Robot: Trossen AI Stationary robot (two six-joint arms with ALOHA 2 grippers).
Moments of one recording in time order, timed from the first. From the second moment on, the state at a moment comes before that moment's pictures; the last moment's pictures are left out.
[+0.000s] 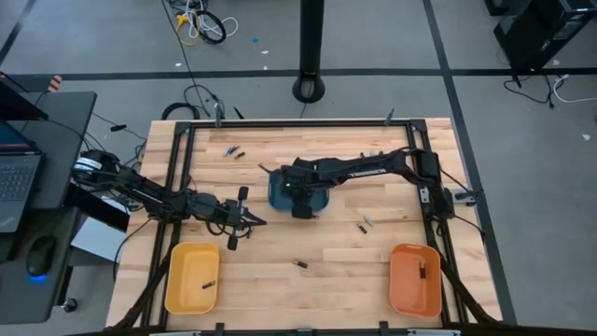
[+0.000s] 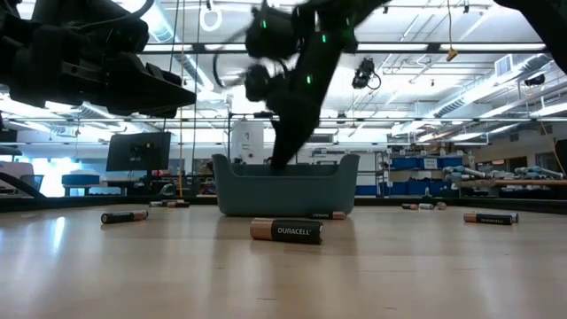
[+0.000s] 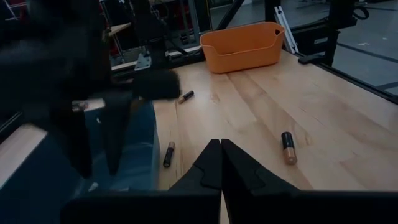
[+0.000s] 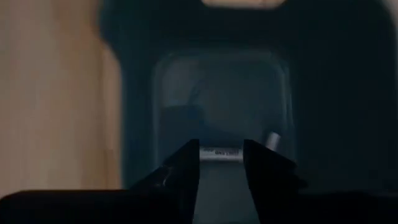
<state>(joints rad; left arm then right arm) -0.22 1.22 0.19 0.86 -0.09 0.15 -0.06 2.08 1.64 -0.73 0.09 -0.04</state>
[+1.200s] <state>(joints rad) -0.13 1.22 0.19 0.89 -0.10 0.07 -0.03 1.28 0.73 -0.48 0.54 0.58</state>
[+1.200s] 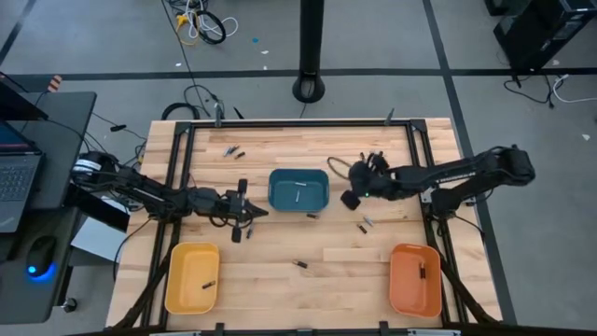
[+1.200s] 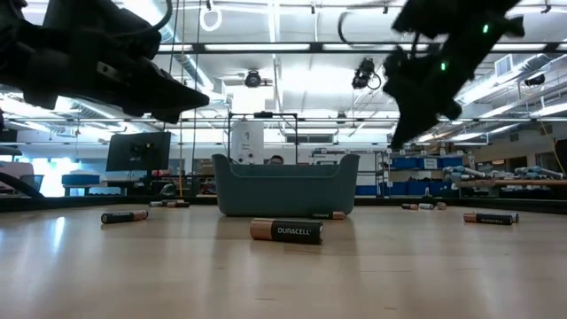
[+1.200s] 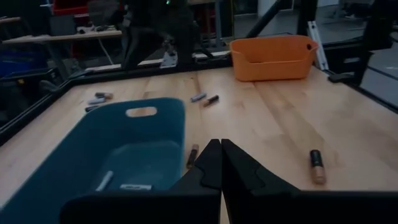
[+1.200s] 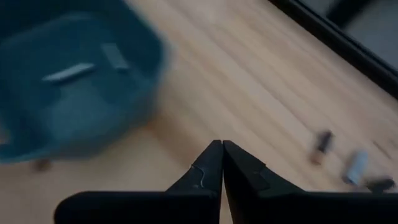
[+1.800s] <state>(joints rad) 0.08 1.20 0.43 0.38 -0.13 -0.06 -0.23 1.25 0.65 -0.27 0.45 0.34</state>
